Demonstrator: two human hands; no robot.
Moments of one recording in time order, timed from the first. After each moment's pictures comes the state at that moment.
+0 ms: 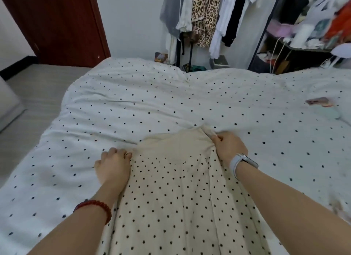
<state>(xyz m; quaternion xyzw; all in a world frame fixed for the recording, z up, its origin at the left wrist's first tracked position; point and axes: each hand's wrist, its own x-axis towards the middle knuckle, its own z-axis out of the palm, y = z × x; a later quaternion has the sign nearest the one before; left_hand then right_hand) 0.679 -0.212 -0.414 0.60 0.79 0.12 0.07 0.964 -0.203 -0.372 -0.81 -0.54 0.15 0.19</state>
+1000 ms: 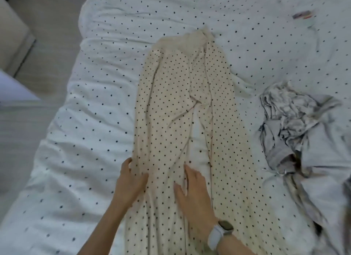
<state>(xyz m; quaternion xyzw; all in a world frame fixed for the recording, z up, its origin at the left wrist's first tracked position) 0.617 -0.653 -0.366 0.40 0.74 0.19 0.50 0.785 -0.704 -0.369 -0.72 -0.57 0.36 0.16</state>
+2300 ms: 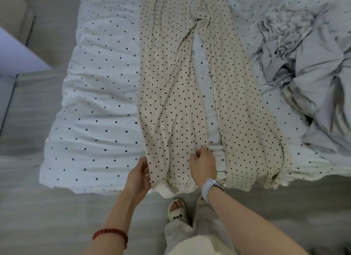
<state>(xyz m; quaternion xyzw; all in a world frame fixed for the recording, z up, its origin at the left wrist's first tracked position) 0.564 -0.910 -0.401 0.14 0.65 0.26 0.70 0.735 -0.921 -0.438 -0.85 -0.40 0.31 0.16</state>
